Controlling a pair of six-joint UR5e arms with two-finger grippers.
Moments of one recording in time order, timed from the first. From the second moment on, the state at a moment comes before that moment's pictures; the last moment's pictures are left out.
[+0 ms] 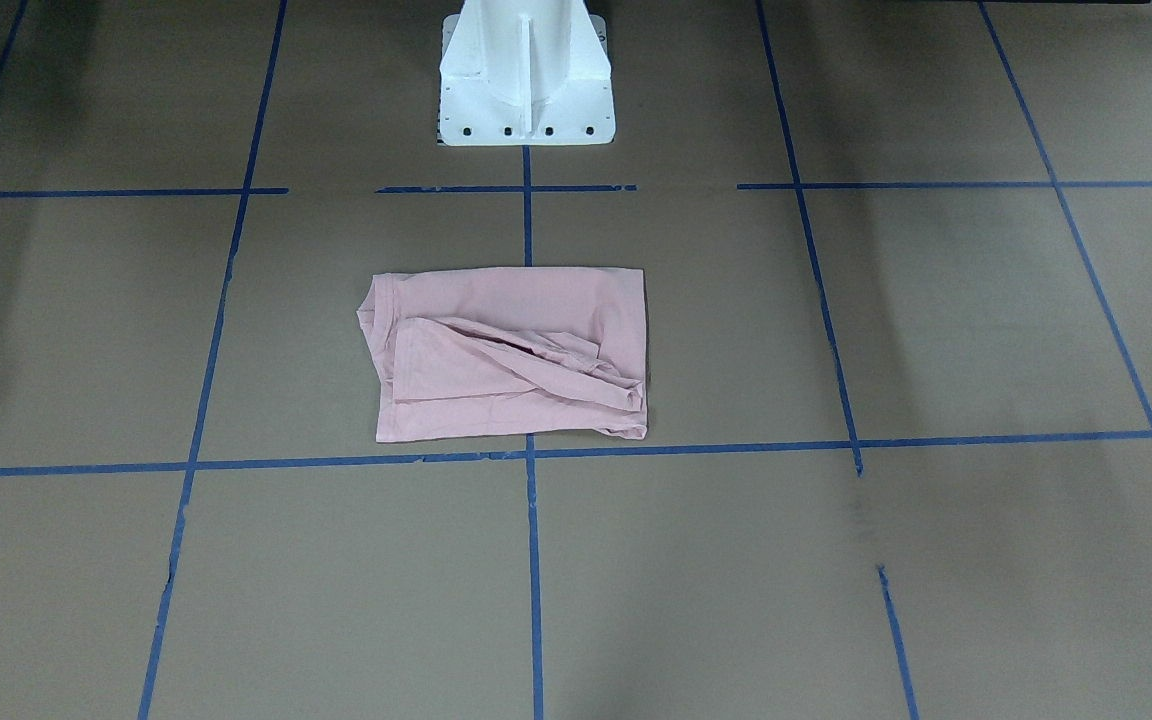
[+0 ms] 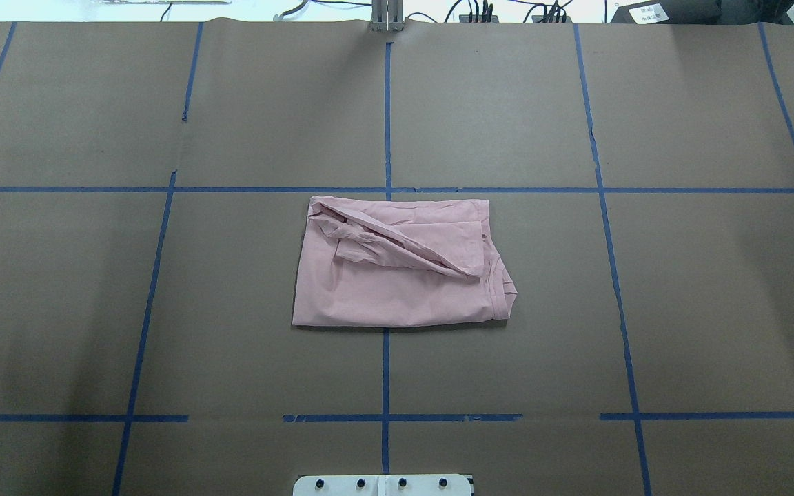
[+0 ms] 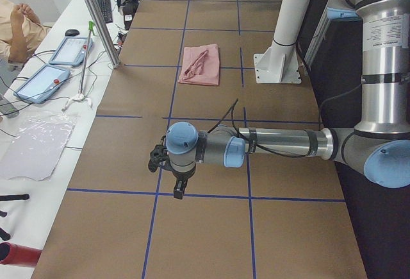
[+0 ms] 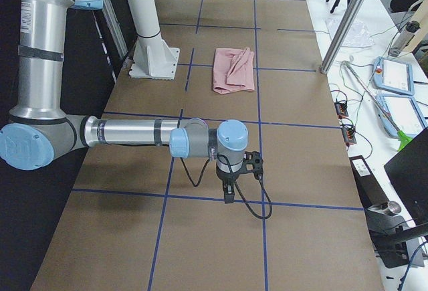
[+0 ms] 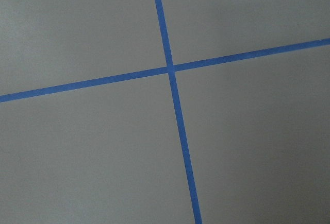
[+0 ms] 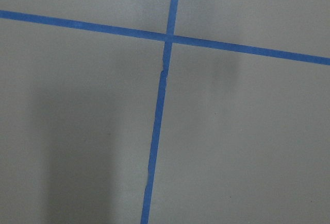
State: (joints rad) left arm -1.57 -1.47 -1.69 -1.67 -2.38 0.10; right arm 1.52 -1.71 1.74 -1.56 2.27 -0.05
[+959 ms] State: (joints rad) left arm -1.57 -1.48 -1.69 -1.67 -2.39 0.10; right arm 1.52 -1.71 1.75 -1.56 2.27 -0.05
